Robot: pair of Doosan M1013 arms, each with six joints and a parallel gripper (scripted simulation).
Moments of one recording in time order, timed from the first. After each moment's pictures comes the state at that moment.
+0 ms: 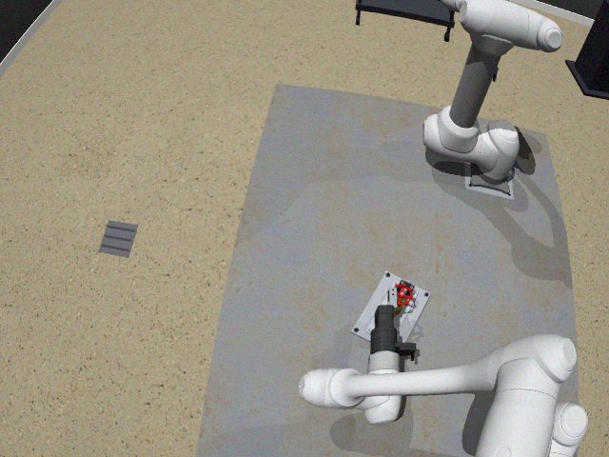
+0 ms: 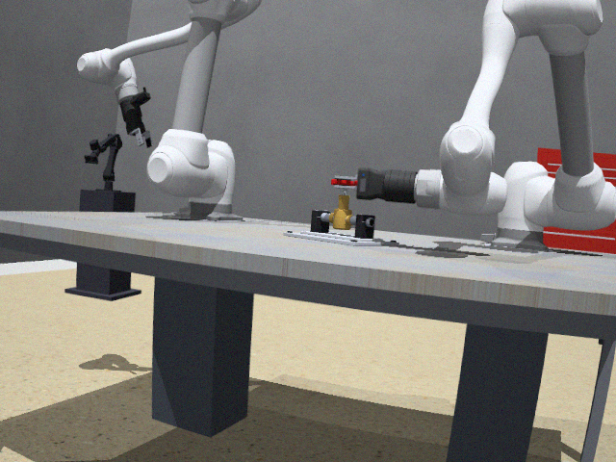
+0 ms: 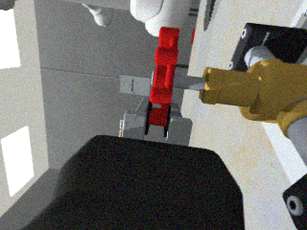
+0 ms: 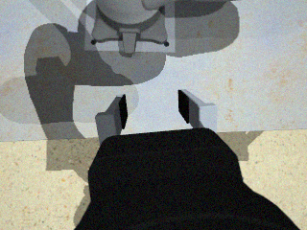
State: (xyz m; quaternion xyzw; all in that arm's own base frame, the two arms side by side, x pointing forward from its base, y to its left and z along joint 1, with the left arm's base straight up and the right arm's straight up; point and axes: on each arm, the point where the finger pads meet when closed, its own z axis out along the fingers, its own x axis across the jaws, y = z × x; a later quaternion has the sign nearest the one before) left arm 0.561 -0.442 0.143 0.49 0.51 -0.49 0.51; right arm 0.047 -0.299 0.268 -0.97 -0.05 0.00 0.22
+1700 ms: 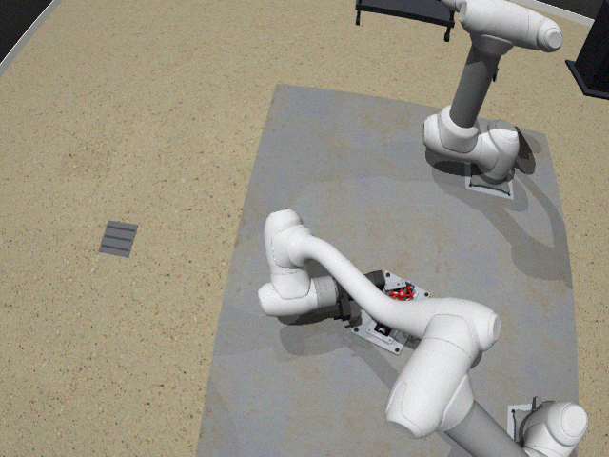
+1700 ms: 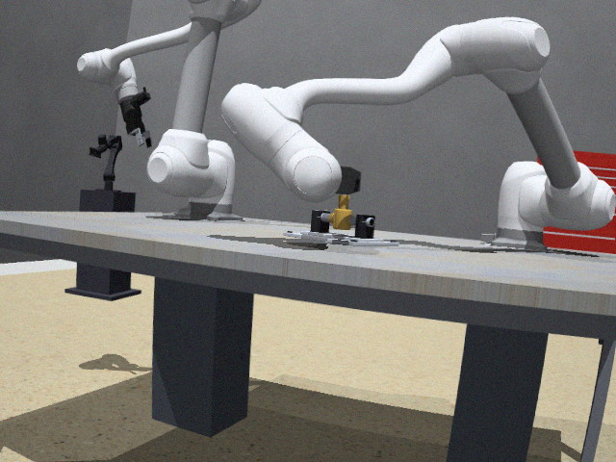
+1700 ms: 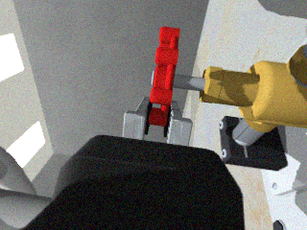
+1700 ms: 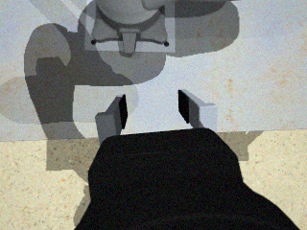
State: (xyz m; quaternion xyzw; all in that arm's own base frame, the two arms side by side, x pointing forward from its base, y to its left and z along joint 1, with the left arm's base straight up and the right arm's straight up) left arm 0.541 -0.470 0.142 0.70 0.10 -0.70 0.10; right arm 0.047 -0.299 0.268 -0.97 -0.05 0.00 0.22
